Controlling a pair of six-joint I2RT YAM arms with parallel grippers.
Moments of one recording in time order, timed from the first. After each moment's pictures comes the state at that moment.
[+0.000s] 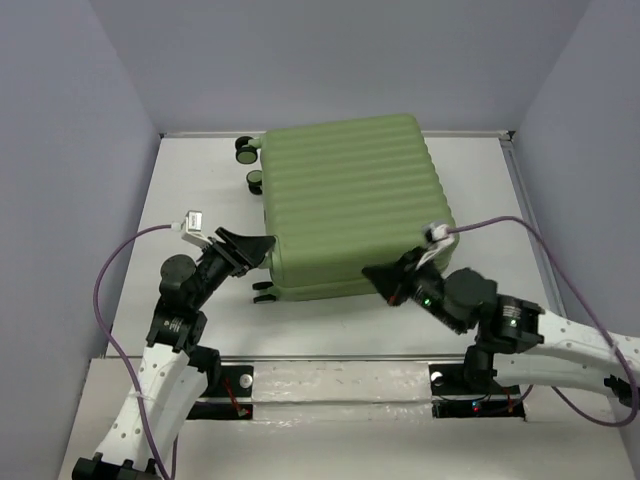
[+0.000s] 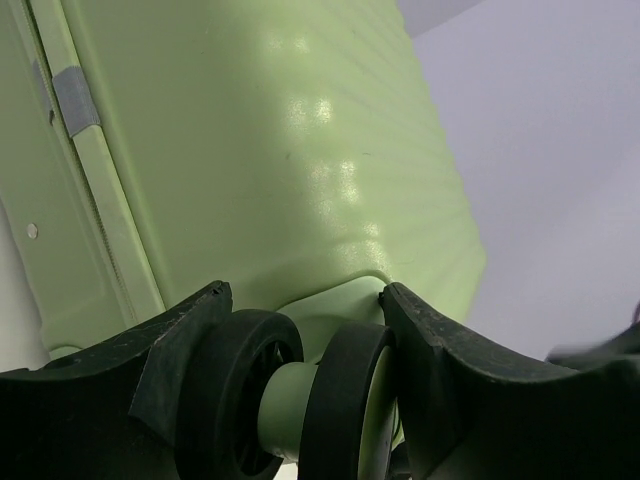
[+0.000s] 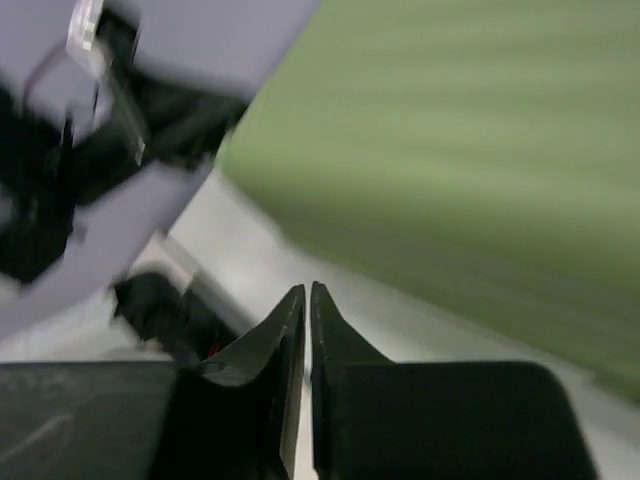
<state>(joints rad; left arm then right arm) -0.21 0.51 0.39 0.04 0.36 -0.97 1.33 0.74 0.72 -0.13 0.45 0.61</state>
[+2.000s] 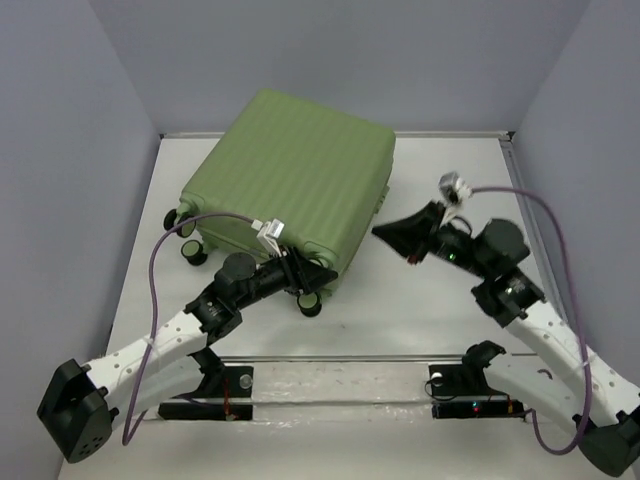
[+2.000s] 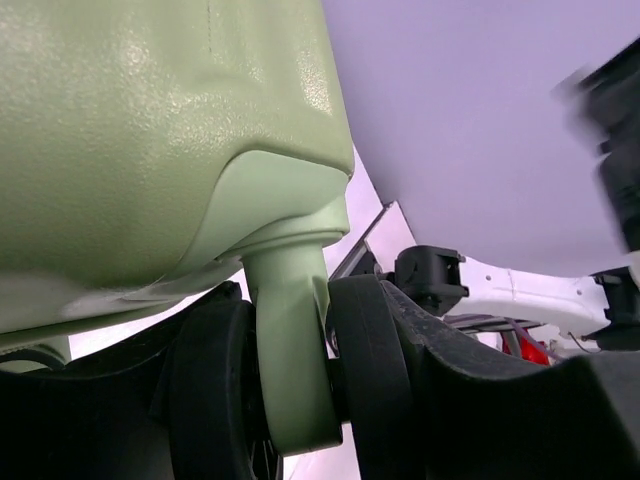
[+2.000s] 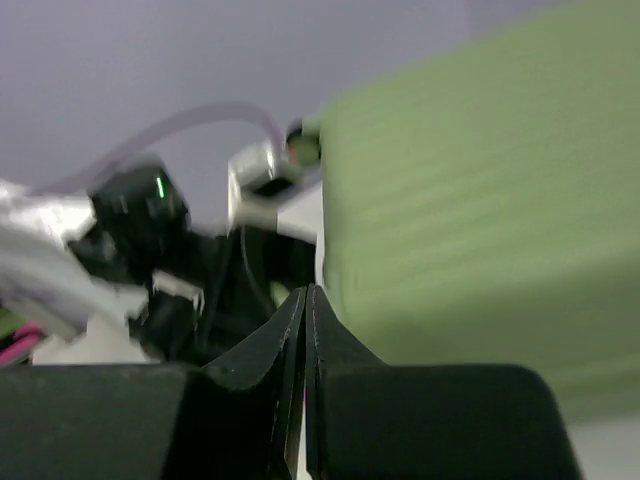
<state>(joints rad) -0.76 0.80 0.39 0.31 0.25 -0.91 0.51 0.87 0.90 0.16 -0.49 0.44</state>
